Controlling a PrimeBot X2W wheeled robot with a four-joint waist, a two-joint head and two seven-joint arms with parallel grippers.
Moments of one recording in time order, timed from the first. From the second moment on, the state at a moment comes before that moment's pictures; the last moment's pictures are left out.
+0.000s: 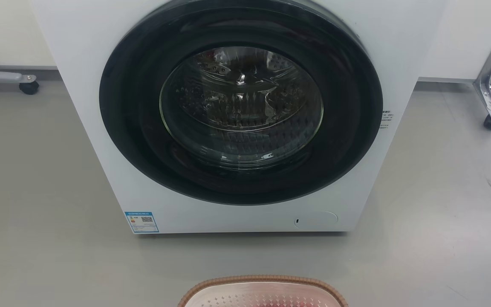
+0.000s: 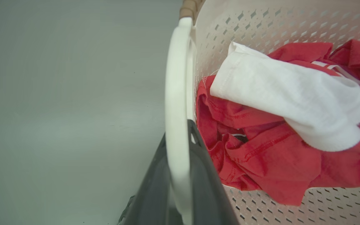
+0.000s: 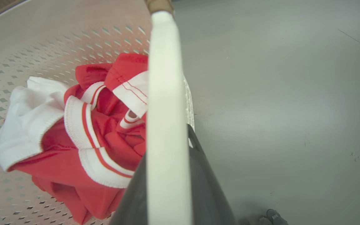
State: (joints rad) left arm -0.34 0.04 -0.93 1.22 -0.95 0.04 -0.02; right arm -0.30 -0.06 1.01 1.02 1.09 -0.15 -0.05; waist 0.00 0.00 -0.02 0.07
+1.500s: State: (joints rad) left arm -0.62 0.05 -0.93 1.18 -0.94 0.06 -0.06; right arm -0.67 -0.07 1.07 1.09 1.14 -0.15 -0.13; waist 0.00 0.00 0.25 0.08
